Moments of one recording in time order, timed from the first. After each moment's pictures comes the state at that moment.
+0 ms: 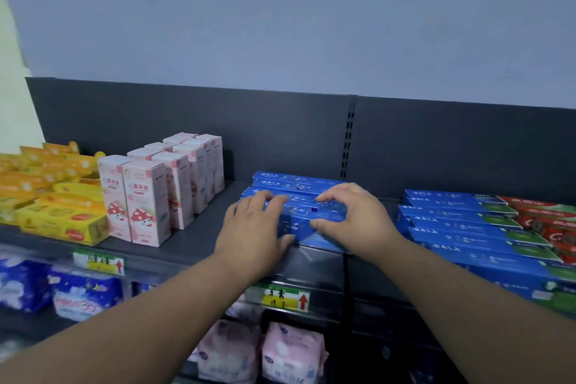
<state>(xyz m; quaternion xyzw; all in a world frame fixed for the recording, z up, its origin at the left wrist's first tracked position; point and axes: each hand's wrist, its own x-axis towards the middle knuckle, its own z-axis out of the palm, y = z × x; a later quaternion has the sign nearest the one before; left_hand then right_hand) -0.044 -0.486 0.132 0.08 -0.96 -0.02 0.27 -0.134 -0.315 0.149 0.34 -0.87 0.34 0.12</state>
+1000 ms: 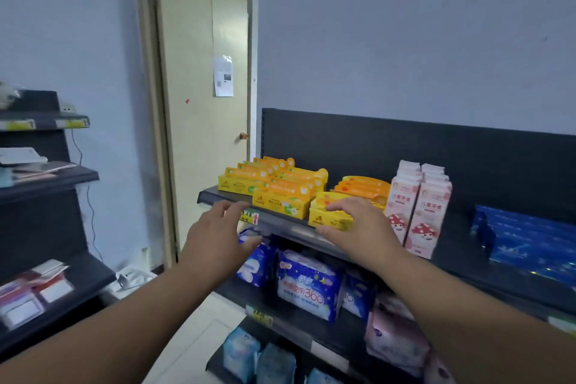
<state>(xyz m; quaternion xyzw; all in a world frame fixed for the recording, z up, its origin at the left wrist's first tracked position) 0.297 -0.844 0.140 0.30 -0.90 -0.07 0.31 0.115 -0.673 0.159 0.46 -0.82 0.34 0.11</state>
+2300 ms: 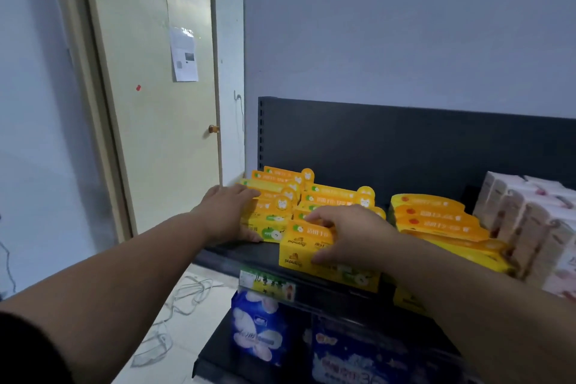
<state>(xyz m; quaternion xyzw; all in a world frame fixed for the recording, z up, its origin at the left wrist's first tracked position) 0.118 -1.139 0.154 0.15 -0.98 0.02 0.09 0.039 -0.903 0.180 0.43 -0.90 0.09 0.00</state>
